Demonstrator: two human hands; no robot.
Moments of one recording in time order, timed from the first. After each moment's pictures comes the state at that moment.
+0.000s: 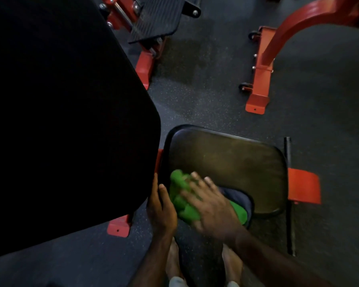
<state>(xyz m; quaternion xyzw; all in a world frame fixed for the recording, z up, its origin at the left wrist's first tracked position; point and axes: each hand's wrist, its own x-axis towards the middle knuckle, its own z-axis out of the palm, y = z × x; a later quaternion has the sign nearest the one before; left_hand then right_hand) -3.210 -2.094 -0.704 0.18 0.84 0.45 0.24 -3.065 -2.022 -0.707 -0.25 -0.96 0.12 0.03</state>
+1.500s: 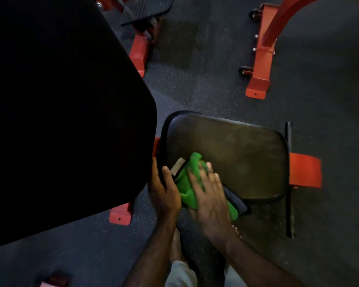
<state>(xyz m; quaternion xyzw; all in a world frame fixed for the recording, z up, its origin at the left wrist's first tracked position) -3.206 -2.078 -0.710 0.18 0.84 0.46 0.23 -3.076 -2.063 -0.709 -0.46 -0.86 0.21 0.06</state>
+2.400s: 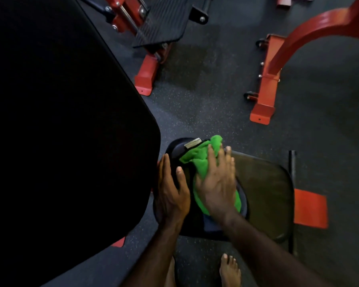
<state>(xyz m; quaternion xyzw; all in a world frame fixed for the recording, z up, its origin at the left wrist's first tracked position) -3.219 -2.006 -0.716 0.31 0.85 0.40 0.14 -3.123 -1.937 -0.703 -0.56 -0.81 0.18 0.10</state>
